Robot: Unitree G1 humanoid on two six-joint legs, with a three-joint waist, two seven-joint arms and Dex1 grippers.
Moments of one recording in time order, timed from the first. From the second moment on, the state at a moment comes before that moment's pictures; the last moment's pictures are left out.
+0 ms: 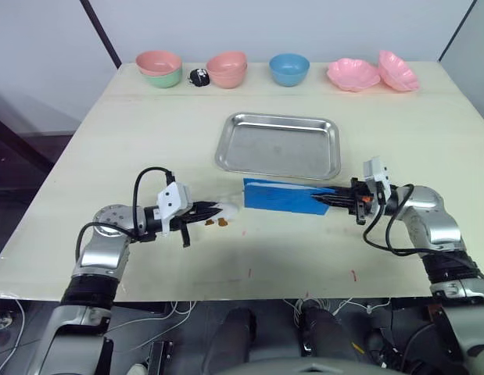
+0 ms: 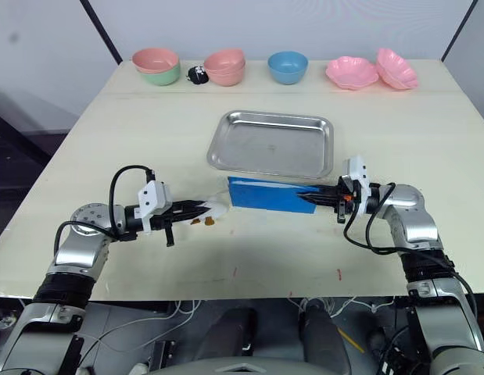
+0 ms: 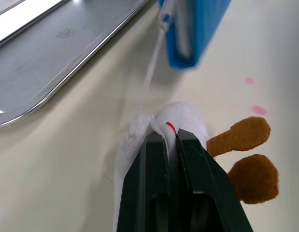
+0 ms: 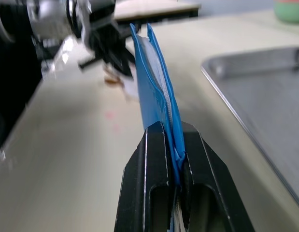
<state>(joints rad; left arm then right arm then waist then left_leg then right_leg) -0.33 0.68 -0.02 0.31 -0.23 -0.13 -1.18 -0.50 -0.48 0.02 0.25 0.50 0.19 1.33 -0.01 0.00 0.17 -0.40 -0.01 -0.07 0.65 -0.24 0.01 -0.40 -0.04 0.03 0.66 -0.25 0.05</state>
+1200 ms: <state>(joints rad) -0.54 0.84 -0.10 0.72 -0.16 -0.59 -1.49 -0.52 -0.45 0.05 0.26 0.39 0.03 1.30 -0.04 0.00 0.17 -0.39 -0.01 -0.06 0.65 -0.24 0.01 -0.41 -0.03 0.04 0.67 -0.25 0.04</state>
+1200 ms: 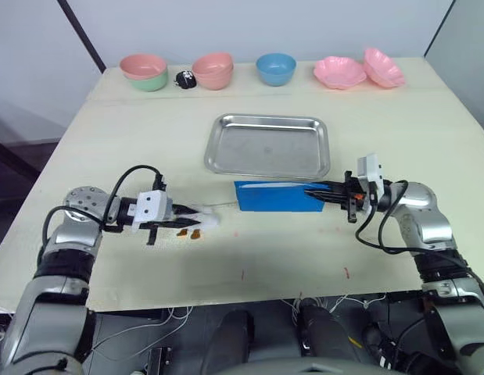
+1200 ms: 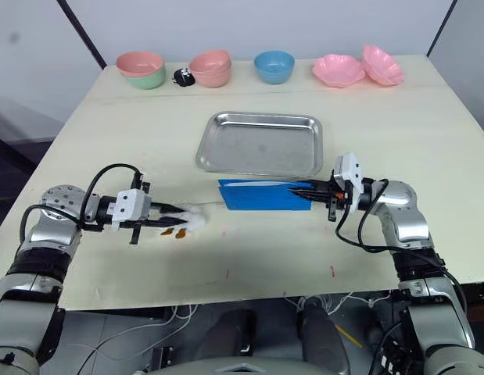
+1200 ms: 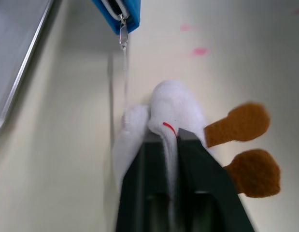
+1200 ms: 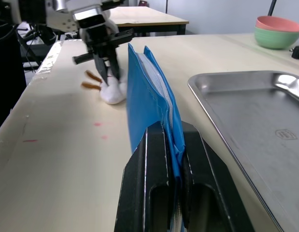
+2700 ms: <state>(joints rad) -0.67 0.60 -0.02 0.56 -0.28 -0.16 -1.35 -0.52 -0.48 0.05 0.29 0.37 0.00 1.35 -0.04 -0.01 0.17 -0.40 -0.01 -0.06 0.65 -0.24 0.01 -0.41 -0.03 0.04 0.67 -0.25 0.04</state>
